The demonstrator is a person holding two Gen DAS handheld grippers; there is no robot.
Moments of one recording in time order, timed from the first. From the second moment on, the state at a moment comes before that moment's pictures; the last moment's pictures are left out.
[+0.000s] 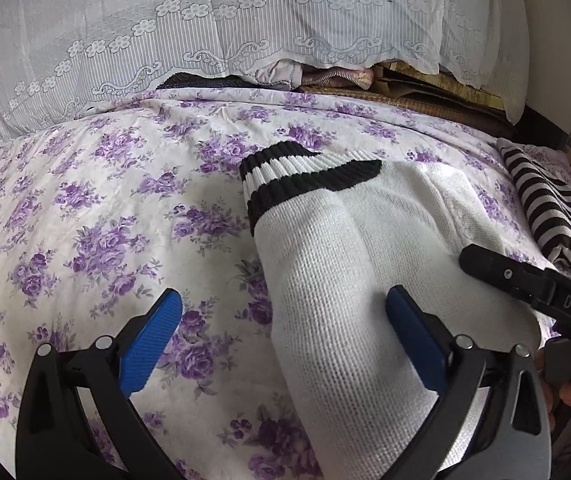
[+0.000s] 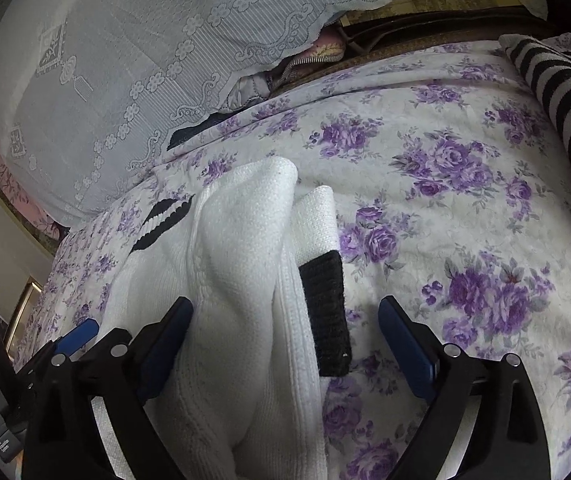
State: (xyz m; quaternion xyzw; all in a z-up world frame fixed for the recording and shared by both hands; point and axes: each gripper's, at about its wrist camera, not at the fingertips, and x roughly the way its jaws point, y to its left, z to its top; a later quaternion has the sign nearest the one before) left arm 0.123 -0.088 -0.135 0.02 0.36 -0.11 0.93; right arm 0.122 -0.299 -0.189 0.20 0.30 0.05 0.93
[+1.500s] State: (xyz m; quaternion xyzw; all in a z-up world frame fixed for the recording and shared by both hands) left arm 0.077 -0.034 -0.135 -0.12 0.44 -0.29 0.84; right arm 0.061 -0.239 -0.187 0.22 0.33 0.20 0.89
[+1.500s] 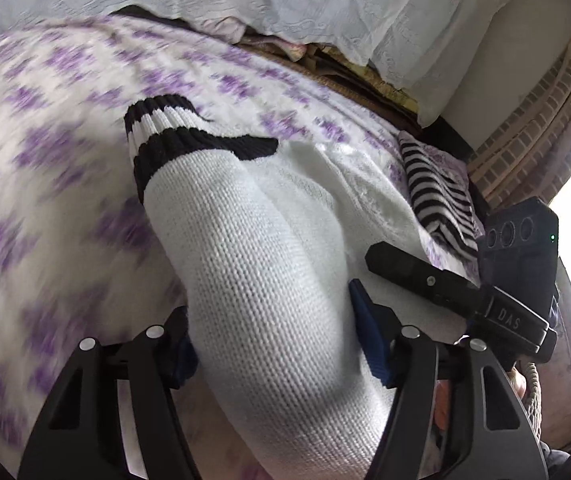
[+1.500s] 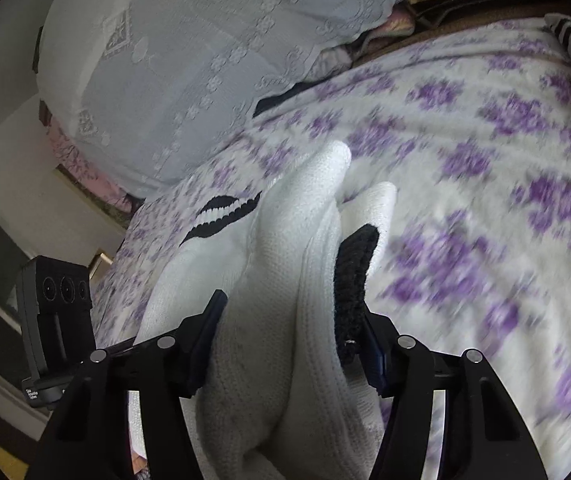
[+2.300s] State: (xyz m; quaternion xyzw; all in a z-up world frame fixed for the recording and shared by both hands) left arm -0.039 0.177 -0.053 -0.13 0.35 -0.11 0.92; right arm 0.048 0.040 -0.125 0.12 0.36 0.41 0.83
